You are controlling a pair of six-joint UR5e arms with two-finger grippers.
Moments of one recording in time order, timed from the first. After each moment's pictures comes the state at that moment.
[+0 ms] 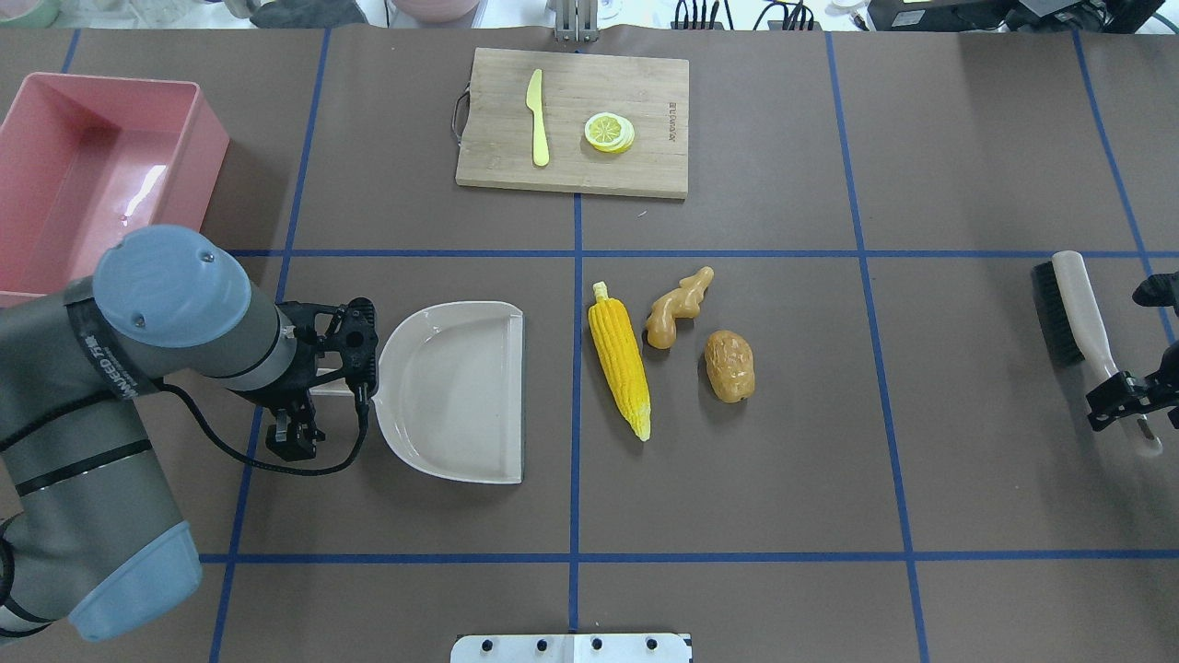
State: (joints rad) left arm -0.55 -1.88 -2.05 -1.44 -1.88 0.30; right arm 1.00 -1.78 1.80 -1.40 2.27 0.56
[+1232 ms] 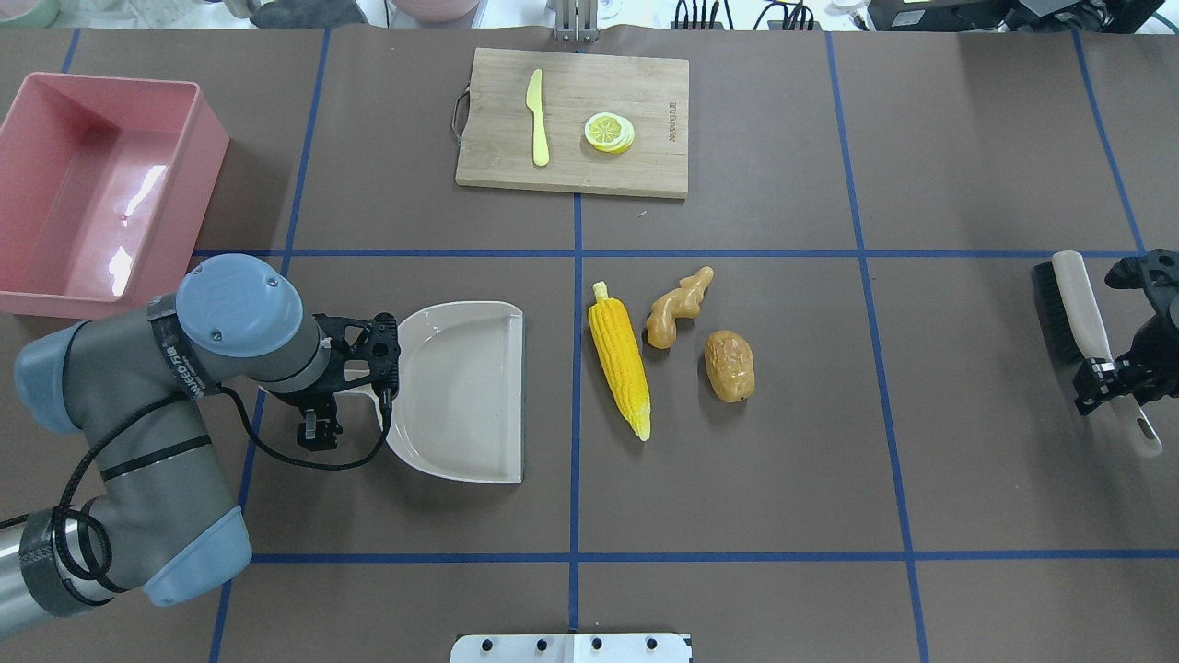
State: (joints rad) left arm -0.54 -1.90 -1.87 -1.56 -1.87 0.31; right arm 1.00 -1.72 1.74 -1.40 2.27 0.54
